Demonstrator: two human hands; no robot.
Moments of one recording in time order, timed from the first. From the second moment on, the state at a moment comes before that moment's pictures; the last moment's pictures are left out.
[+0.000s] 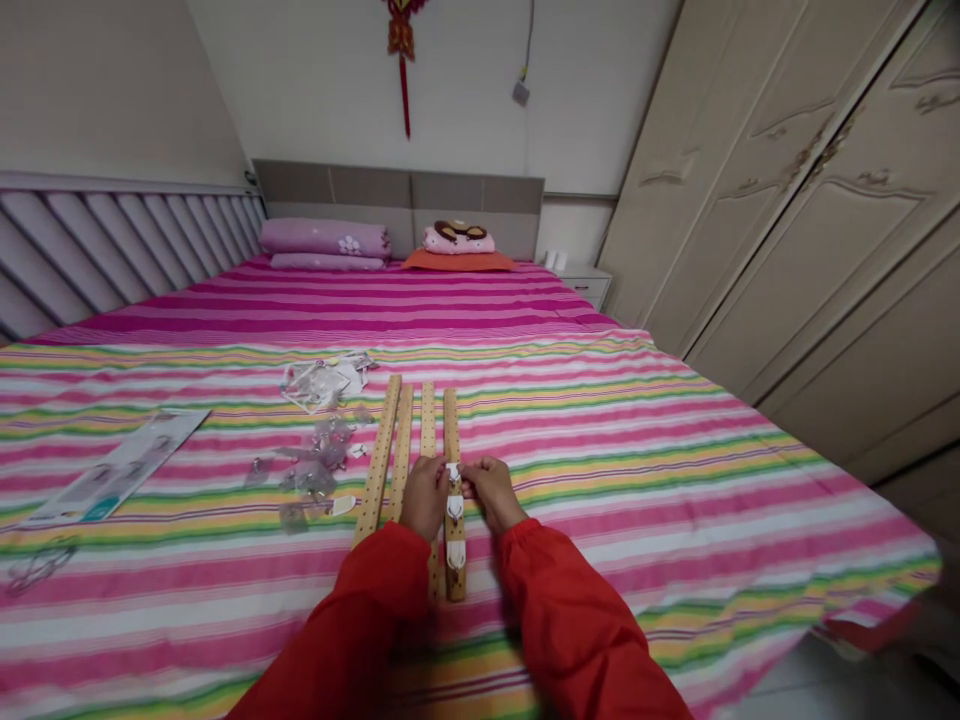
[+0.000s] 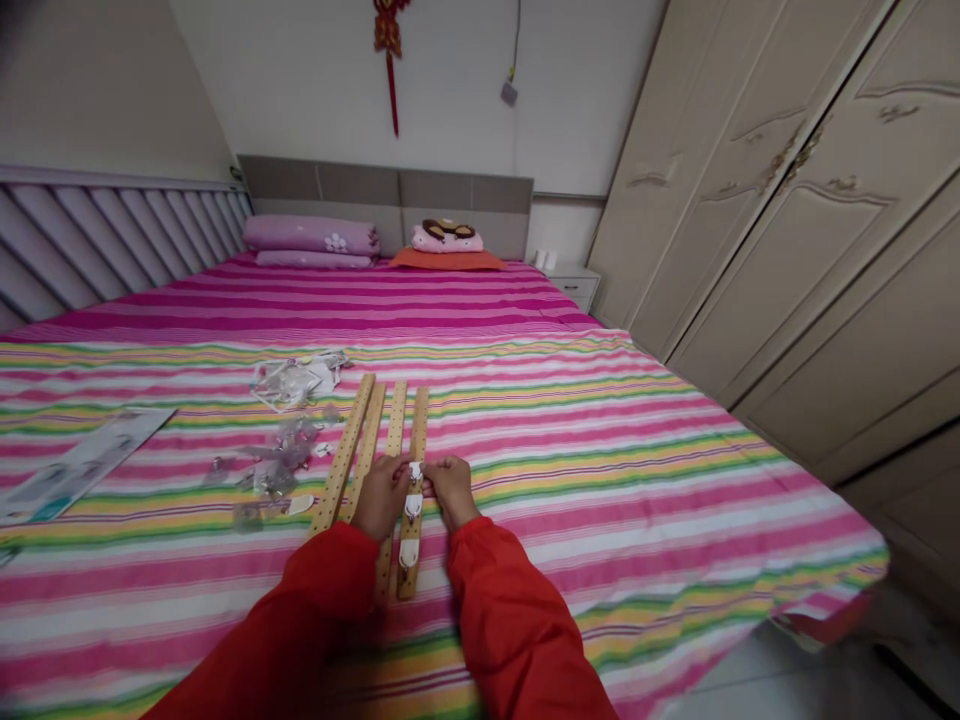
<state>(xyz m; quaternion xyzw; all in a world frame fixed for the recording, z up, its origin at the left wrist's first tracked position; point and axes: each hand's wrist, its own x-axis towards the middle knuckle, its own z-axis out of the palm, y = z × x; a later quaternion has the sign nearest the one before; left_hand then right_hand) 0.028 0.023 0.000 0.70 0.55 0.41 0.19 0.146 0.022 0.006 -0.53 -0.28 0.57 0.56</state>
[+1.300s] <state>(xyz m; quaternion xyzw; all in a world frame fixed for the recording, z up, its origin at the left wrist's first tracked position) 0.018 0.022 0.003 0.77 0.50 0.35 0.20 0.145 0.023 -0.006 -0.55 -0.35 0.54 0.53</state>
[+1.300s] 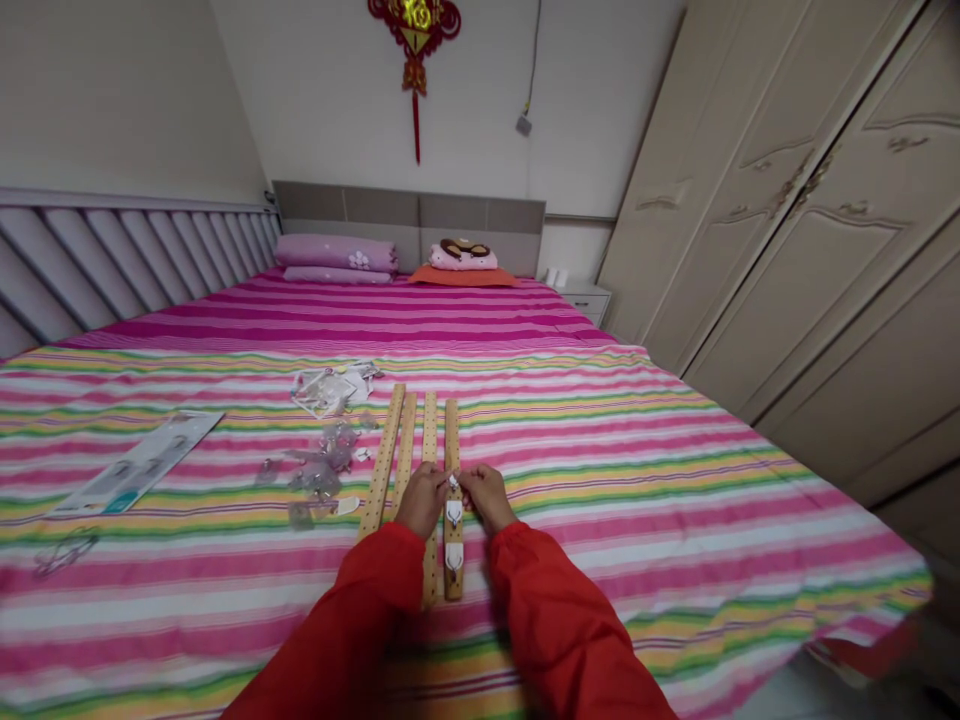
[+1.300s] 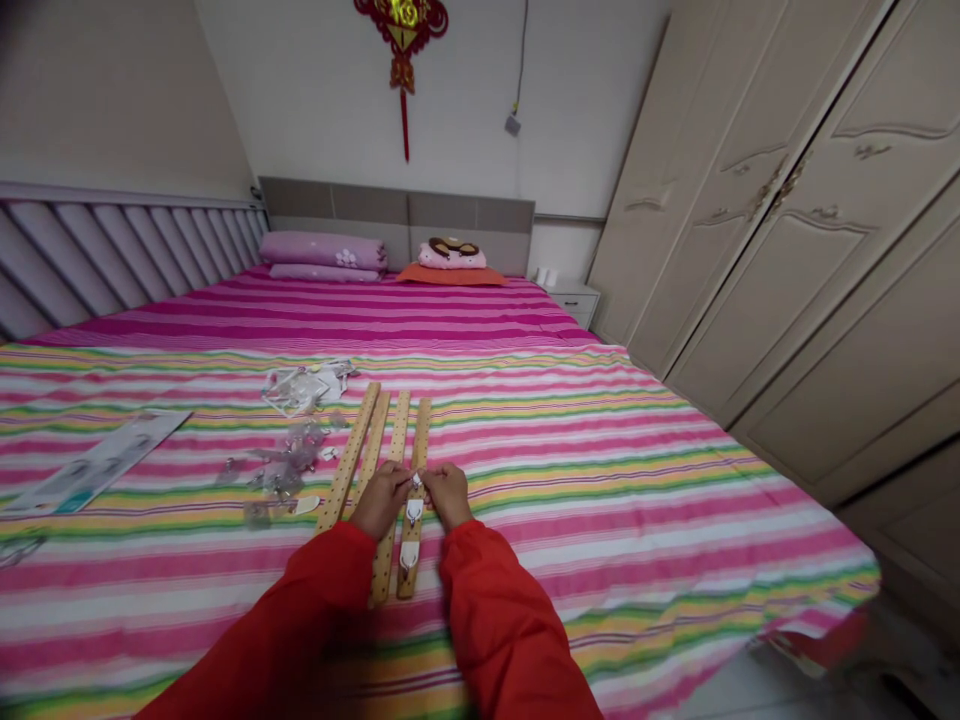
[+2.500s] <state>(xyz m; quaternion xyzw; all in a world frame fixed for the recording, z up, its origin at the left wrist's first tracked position) 0.029 -0.007 0.010 0.76 0.56 0.30 0.16 0.146 0.020 -0.023 -0.55 -0.41 0.47 0.55</state>
